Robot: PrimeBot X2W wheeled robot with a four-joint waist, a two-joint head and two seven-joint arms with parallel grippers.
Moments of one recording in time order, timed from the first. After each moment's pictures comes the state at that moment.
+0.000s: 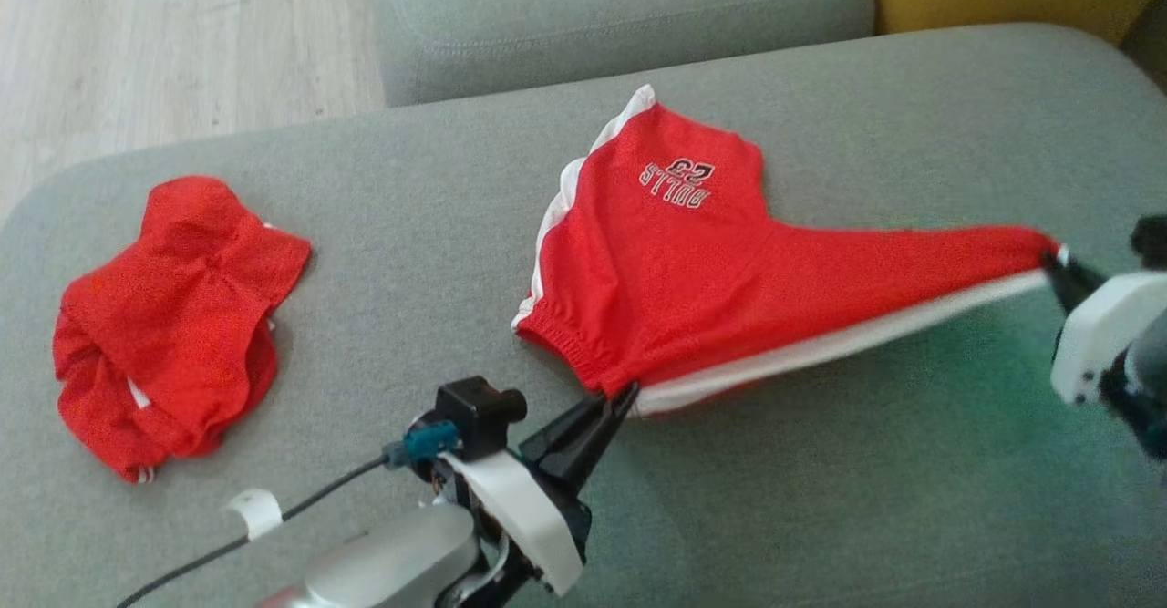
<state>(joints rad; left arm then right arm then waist) -0.58 0.31 -1.31 0.35 -1.07 -0.02 -0.24 -0.50 -0.54 0.42 0.76 0.55 0.13 0.15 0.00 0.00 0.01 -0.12</state>
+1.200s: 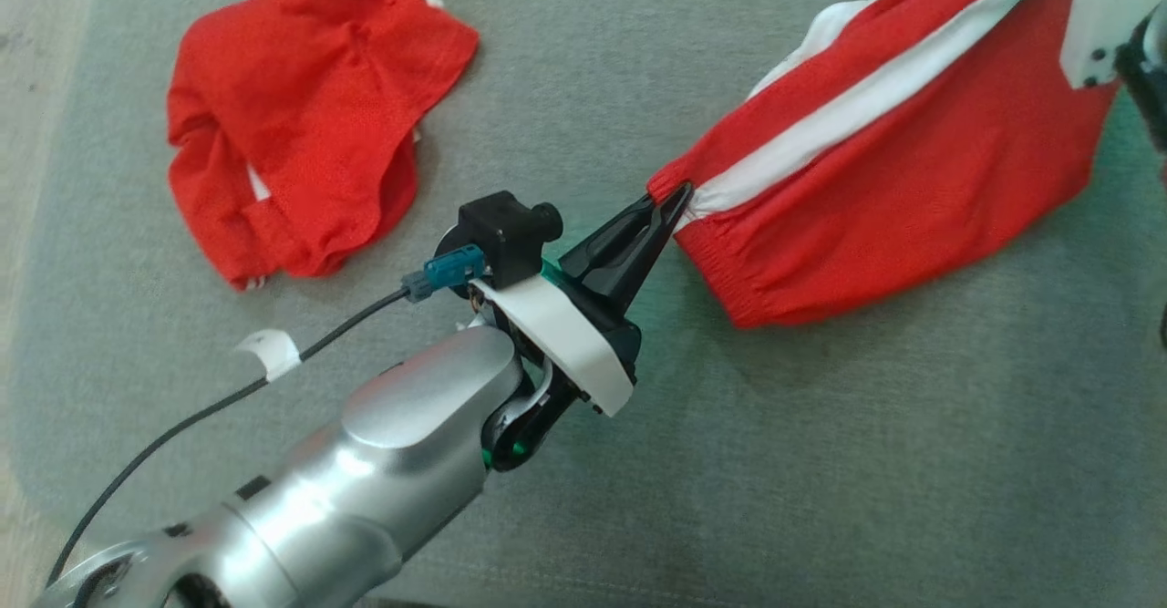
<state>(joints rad) -0.84 0.16 -1.19 0.47 -1.03 -0.10 -0.25 -1.07 -0.36 0.22 0.93 0.09 0.13 0.22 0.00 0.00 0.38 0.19</state>
